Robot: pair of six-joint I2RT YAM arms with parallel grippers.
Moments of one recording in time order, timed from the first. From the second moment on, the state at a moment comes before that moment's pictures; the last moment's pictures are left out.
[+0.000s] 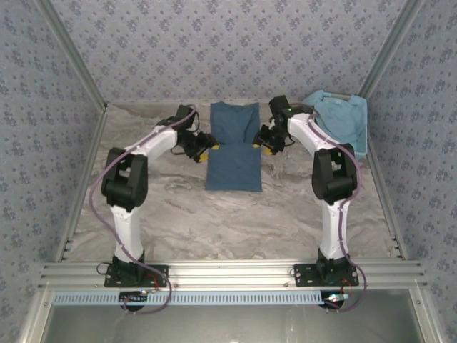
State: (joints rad) left arm -0.37 2.00 1.52 -0.64 0.46 -0.94; right arm 0.29 2.08 1.75 -0.91 -0.33 0.64
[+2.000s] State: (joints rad) left arm -0.47 1.72 1.01 -0.48 0.50 -1.12; right arm 0.42 1.68 1.00 -0.56 -0.40 0.95
